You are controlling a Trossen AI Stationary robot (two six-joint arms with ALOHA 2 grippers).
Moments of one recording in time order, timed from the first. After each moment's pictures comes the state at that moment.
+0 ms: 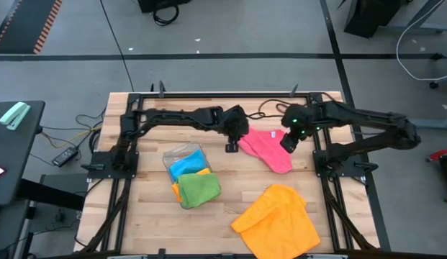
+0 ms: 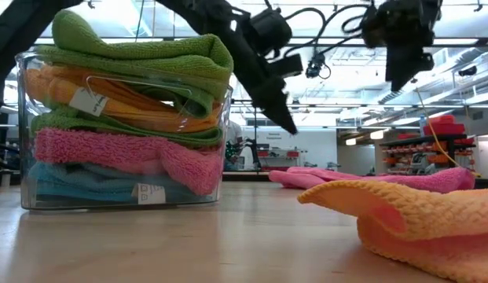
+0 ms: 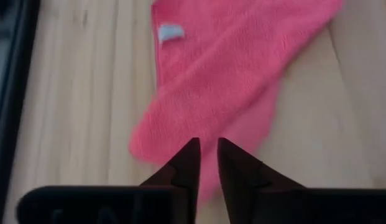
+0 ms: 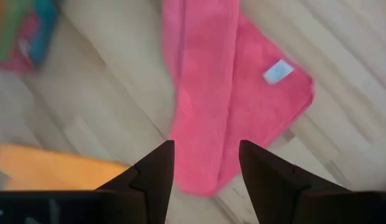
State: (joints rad) left arm 0.20 2.06 1.63 -0.43 0.00 0.34; right arm -0.22 1.05 1.03 -1.15 -0.04 0.54
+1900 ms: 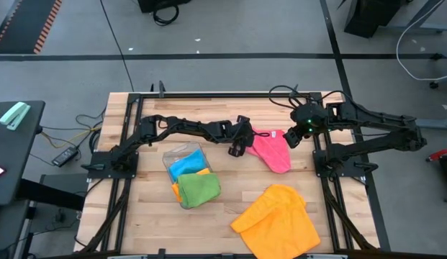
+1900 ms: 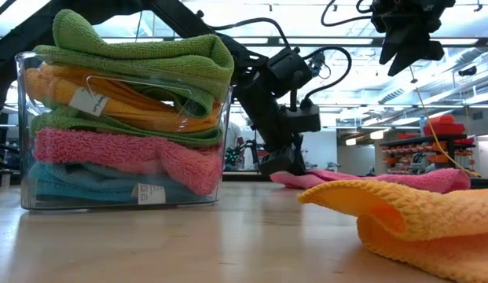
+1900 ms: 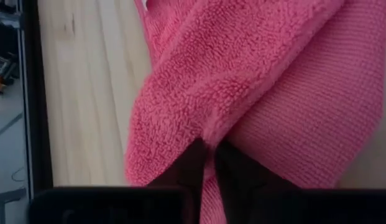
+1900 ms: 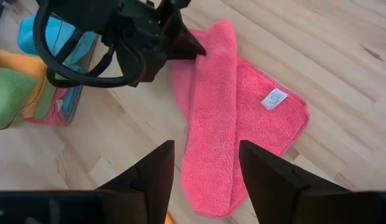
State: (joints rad) left arm 0.17 2.28 1.63 -0.18 -0.27 0.69; right arm -0.16 0.91 1.03 -1.09 0.10 0.73
